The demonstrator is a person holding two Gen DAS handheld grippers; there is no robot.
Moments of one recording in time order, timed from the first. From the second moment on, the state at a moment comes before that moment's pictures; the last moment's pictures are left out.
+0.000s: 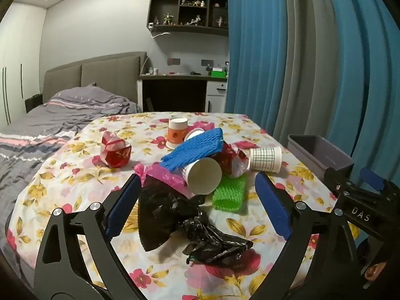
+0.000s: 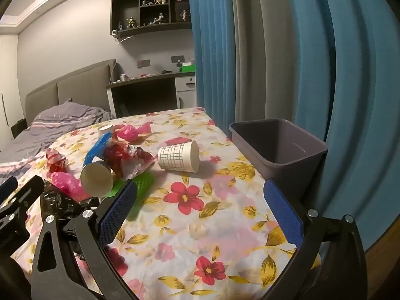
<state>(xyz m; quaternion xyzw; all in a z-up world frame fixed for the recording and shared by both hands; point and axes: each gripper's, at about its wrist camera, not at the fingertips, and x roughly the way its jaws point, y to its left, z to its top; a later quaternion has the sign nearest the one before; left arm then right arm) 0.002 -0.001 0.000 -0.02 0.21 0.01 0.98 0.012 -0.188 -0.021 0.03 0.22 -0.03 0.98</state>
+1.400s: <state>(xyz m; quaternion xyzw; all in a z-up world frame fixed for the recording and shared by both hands) 0.002 -0.001 0.000 -0.03 0.20 0.00 0.98 0.010 -0.194 -0.016 0.04 0.21 -0.04 0.98</state>
